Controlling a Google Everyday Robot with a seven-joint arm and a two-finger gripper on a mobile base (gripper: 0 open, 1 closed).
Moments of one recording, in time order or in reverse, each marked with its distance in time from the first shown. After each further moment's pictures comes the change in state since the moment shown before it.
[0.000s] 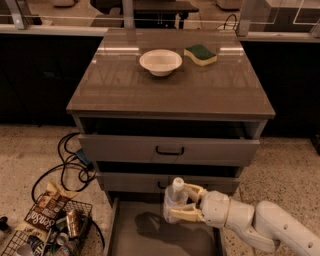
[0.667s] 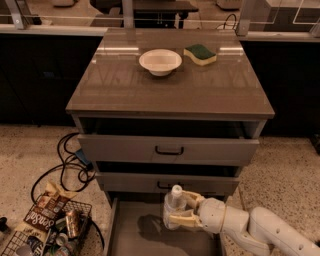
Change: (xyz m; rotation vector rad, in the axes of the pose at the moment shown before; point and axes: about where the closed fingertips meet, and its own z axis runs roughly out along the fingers) arm 0.050 0.001 0.004 -0.002 0.020 0.032
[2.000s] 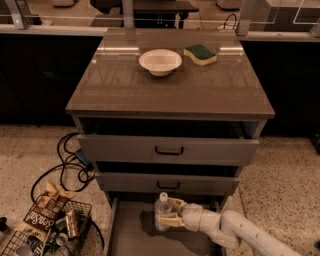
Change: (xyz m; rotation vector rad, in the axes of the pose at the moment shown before) arm 0.156 -0.051 0.061 0.014 0.048 0.072
